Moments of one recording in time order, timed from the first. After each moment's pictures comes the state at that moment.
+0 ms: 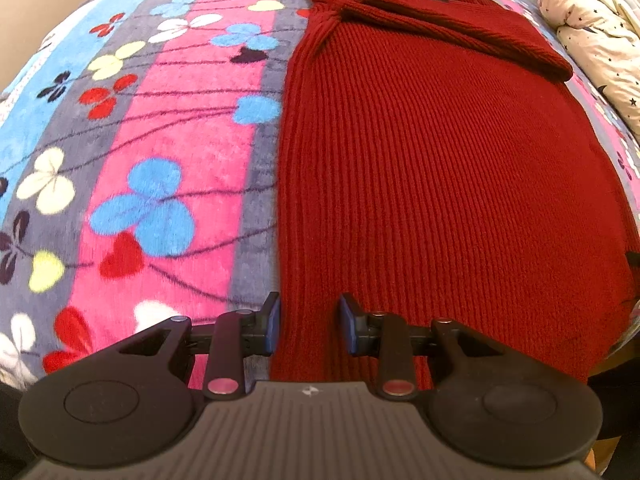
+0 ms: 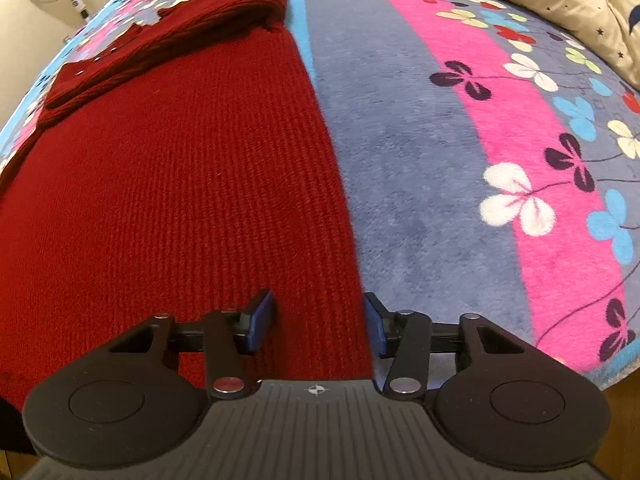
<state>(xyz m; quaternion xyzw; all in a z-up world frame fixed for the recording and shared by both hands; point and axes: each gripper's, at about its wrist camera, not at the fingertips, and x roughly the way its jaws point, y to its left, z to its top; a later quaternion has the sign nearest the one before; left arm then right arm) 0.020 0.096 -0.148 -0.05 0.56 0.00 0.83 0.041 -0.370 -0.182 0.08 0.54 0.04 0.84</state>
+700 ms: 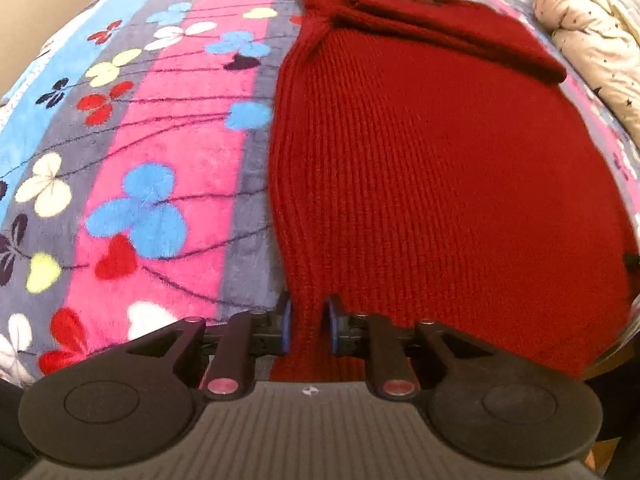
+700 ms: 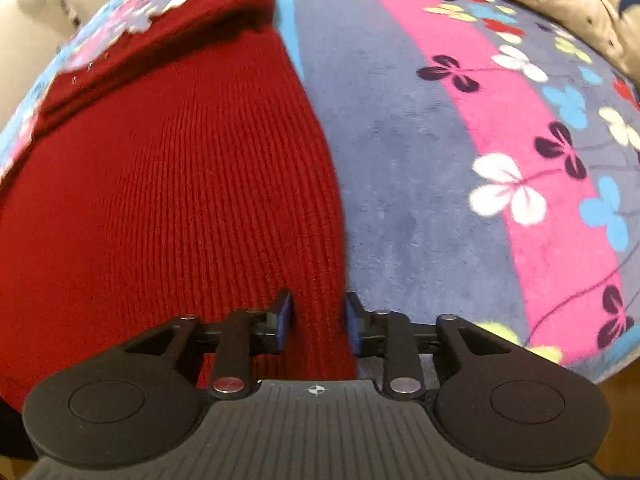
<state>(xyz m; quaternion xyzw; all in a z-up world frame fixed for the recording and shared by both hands) 0.019 0.086 -0.146 -0.04 0.55 0.00 0.83 0.042 -0.373 -0.180 0.08 0.54 0.02 0.84</state>
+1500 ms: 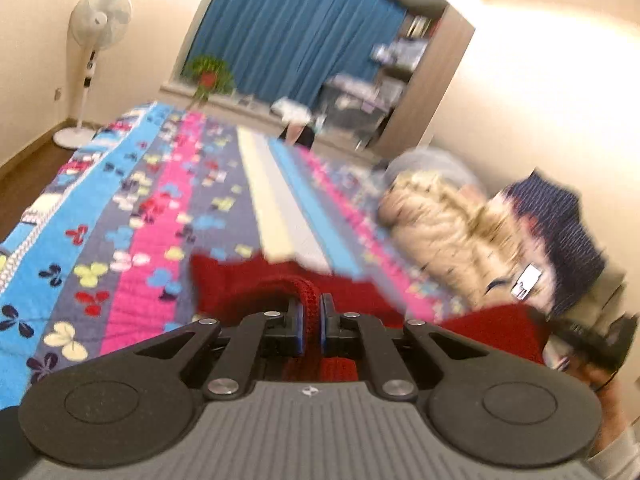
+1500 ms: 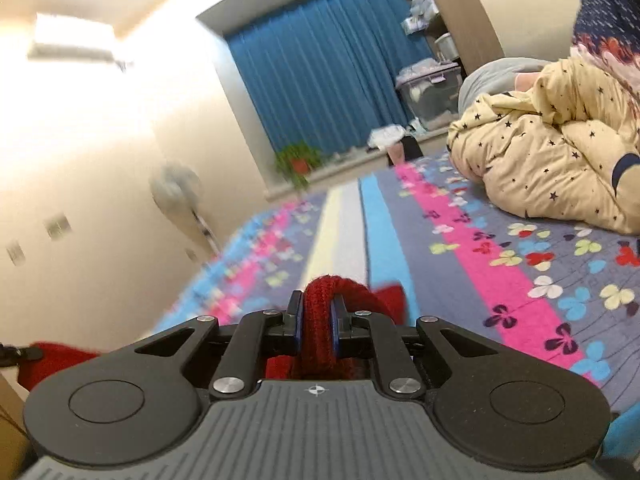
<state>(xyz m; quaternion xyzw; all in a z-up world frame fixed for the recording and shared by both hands) -0.128 0.137 0.091 -0.17 0.25 -0.15 0.94 -0.114 -0.415 0.028 0.24 0.18 0.13 0.94</state>
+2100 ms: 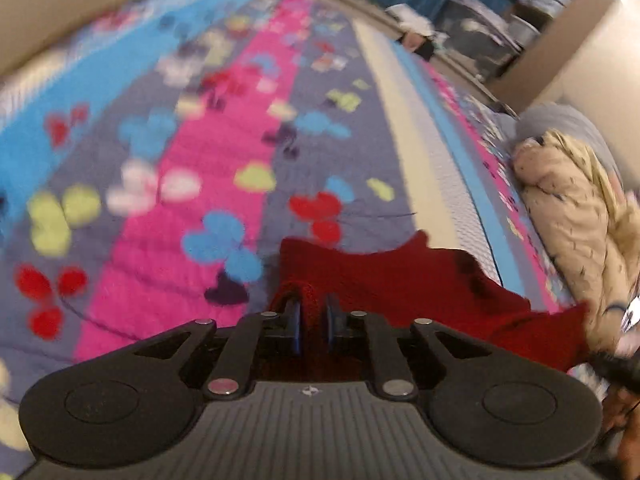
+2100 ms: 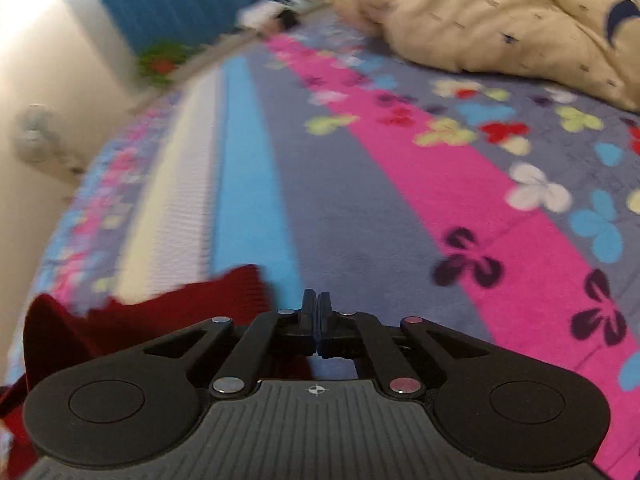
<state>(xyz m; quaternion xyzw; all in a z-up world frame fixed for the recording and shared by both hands) 0.179 0.195 -0.132 -0.24 0.45 -0.04 0.86 0.157 -0.426 -0.155 0.25 0.41 -0.05 0.87</state>
